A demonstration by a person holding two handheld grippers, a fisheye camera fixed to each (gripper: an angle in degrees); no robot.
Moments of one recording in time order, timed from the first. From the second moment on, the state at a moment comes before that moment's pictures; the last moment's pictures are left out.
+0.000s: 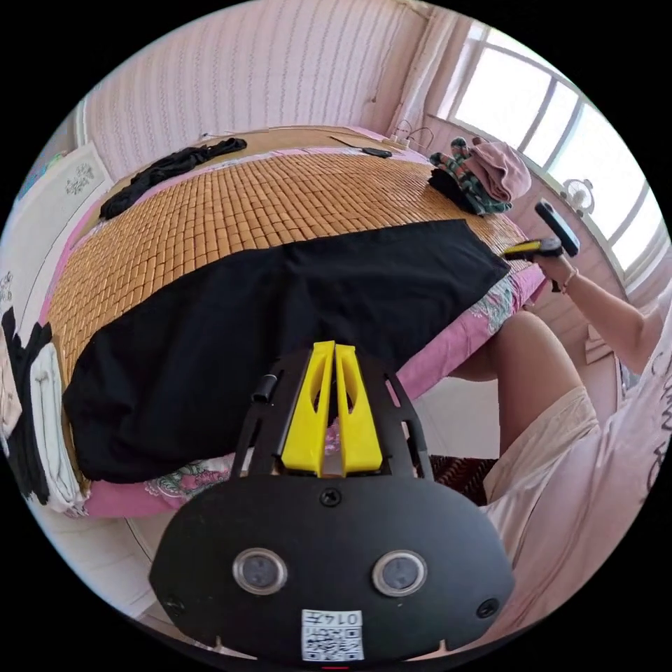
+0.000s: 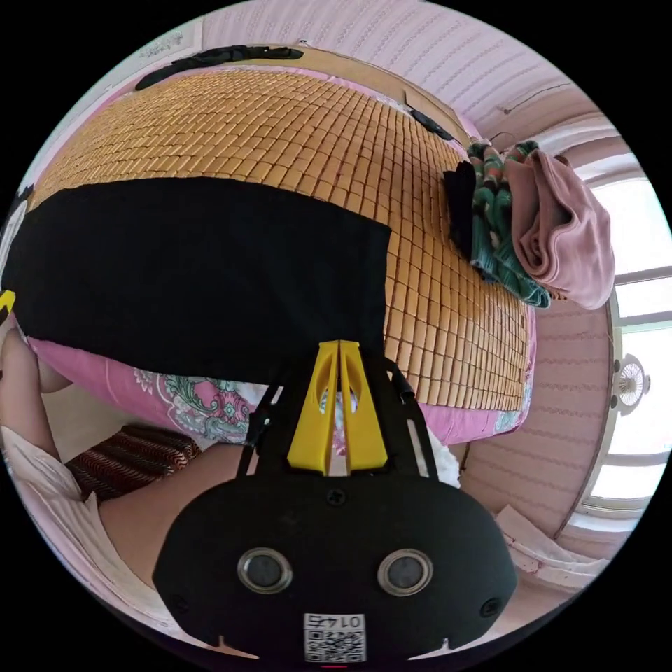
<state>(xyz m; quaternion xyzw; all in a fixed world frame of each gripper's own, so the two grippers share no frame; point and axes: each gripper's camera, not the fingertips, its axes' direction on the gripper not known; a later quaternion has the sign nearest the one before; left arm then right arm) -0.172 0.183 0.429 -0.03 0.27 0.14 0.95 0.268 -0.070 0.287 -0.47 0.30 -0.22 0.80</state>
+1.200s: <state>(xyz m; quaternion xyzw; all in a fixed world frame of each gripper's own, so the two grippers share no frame) -0.434 0.236 0.433 0.06 0.10 -0.19 0.98 -0.196 -0.064 0.568 -0.48 -0.11 -0.43 0.76</state>
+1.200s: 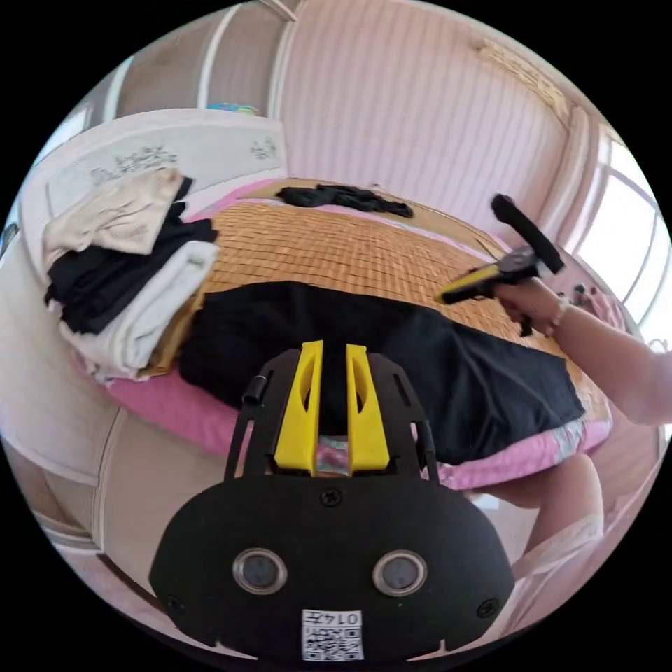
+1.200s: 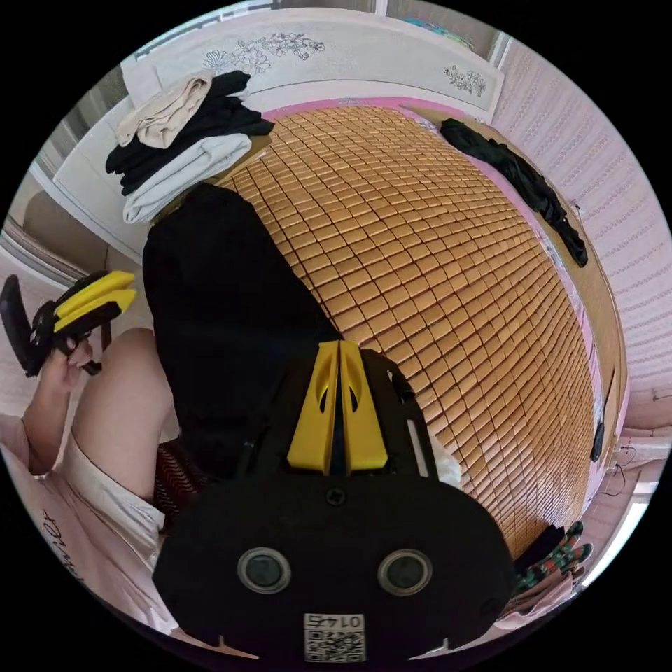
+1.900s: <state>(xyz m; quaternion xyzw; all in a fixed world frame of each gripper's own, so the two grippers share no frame) -0.533 0.278 0.554 -0.06 0.10 -0.16 0.98 -0.292 0.038 0.690 -0.53 -0.17 -0.46 0.69</state>
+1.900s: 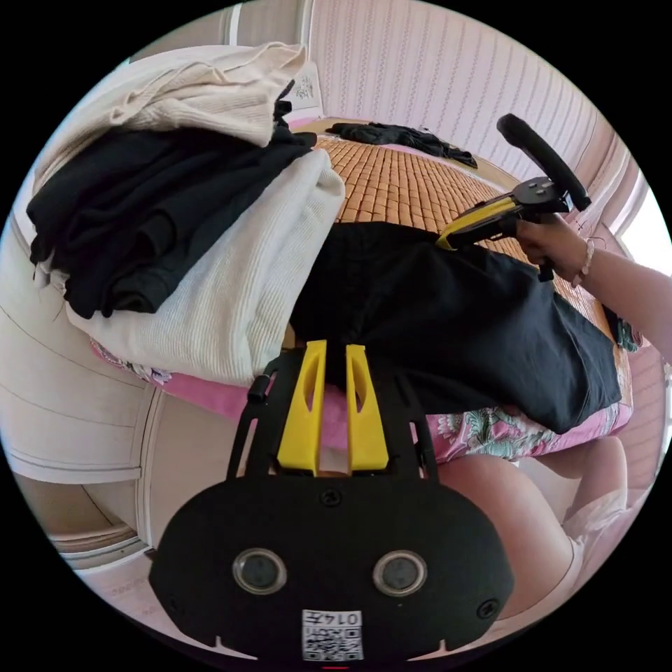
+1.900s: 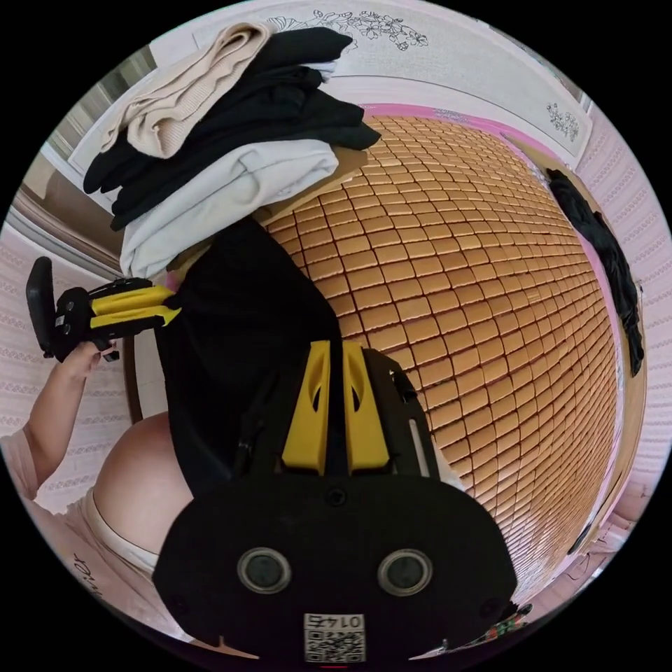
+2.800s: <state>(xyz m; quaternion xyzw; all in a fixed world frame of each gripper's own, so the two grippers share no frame) 0.111 0.208 0.426 0.07 0.42 0.38 0.82 0.441 0.018 0.305 -0.40 0.21 0.09 0.89</state>
